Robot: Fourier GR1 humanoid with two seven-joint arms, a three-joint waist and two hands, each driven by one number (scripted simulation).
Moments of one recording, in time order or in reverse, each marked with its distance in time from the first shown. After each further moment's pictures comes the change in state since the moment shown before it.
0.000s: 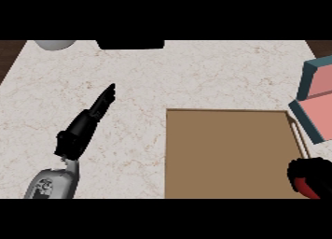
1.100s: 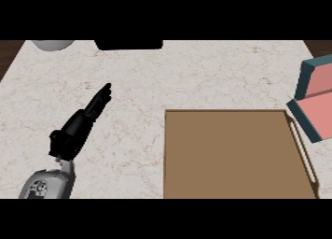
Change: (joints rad) left arm 0.007 0.009 0.019 -0.025 0.008 -0.016 0.022; right arm 0.350 -0.280 -0.800 0.001 -0.795 0.110 -0.660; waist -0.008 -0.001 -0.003
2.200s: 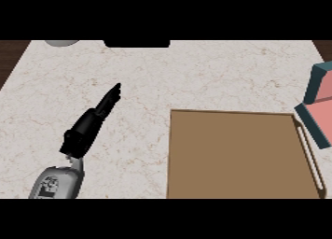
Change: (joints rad) left arm -0.026 -0.034 -0.024 0.035 -0.032 -0.006 -0.022; right arm -0.454 -0.136 0.006 0.147 -0.129 0.266 0.443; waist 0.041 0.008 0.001
